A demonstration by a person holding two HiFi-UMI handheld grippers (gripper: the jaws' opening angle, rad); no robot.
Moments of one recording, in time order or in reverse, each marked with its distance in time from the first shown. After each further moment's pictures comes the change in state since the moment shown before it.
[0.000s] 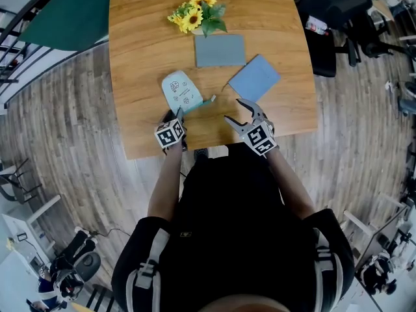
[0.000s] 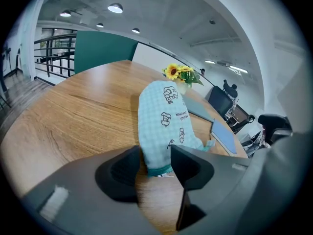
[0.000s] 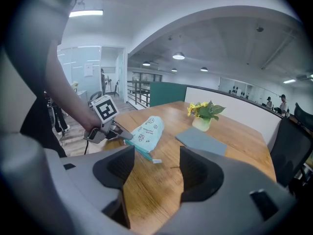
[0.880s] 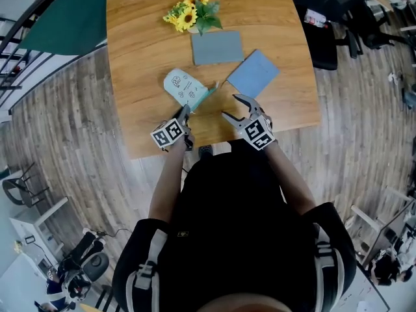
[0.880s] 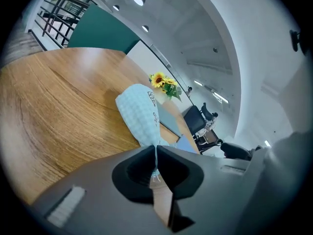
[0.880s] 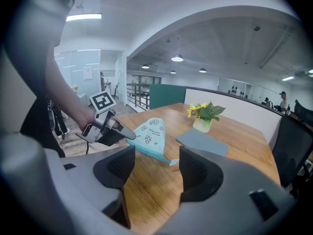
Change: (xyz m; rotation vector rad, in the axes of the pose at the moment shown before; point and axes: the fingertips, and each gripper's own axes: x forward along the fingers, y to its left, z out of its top) left arm -0.014 -0.062 0.019 -0.231 -0.054 -0.334; right arm 0.005 0.000 0.008 0.019 -0.046 0.000
